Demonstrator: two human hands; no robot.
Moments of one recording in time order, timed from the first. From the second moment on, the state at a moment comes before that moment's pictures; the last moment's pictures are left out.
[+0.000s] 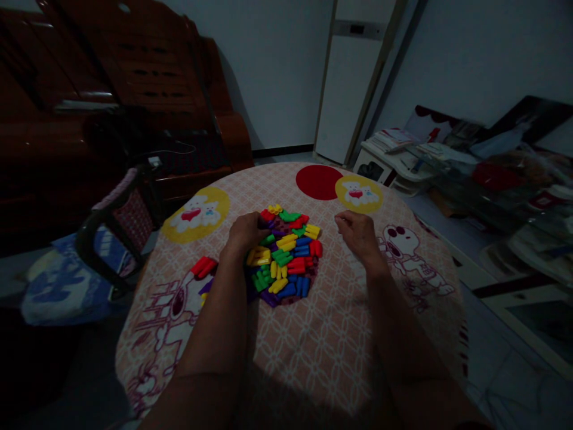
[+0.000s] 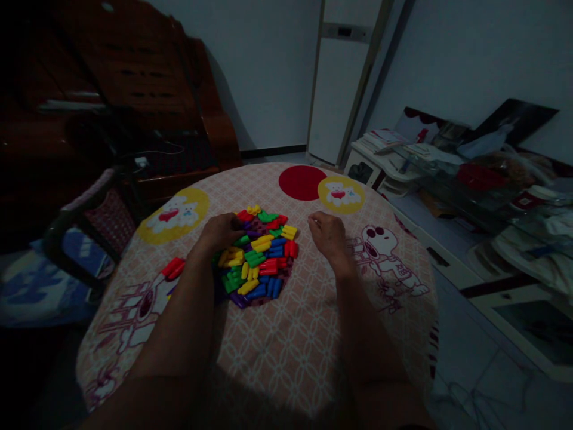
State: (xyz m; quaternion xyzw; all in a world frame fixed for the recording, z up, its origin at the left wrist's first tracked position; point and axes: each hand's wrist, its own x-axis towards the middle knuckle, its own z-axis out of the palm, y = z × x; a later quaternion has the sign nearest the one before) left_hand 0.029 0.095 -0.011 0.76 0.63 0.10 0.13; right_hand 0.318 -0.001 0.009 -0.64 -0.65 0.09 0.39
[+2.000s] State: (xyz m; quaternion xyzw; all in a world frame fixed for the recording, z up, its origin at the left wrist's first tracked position) left_hand 0.048 0.082 0.006 0.80 0.54 0.18 0.19; right_hand 0.373 0.002 -0.003 -0.77 -0.57 -0.06 0.30
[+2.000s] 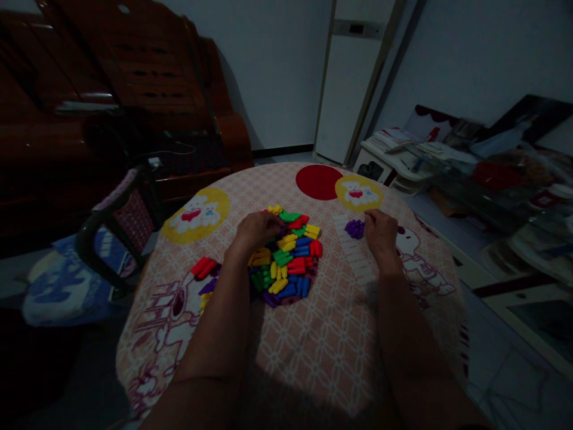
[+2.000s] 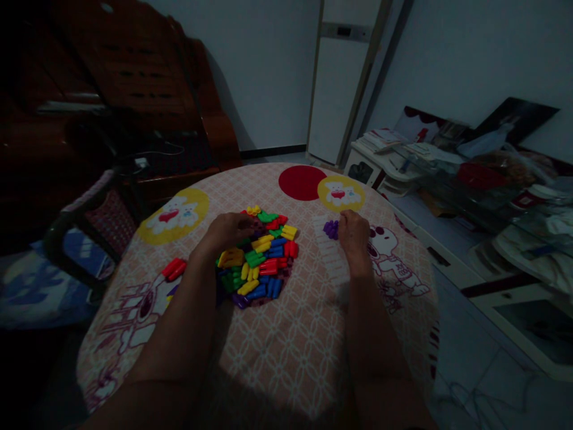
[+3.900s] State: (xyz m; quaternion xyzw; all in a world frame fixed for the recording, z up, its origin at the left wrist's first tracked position) left_hand 0.023 0.077 0.032 0.68 0.54 0.43 0.24; right_hand 0.219 -0.034 0.015 -0.44 -0.86 0.10 0.23
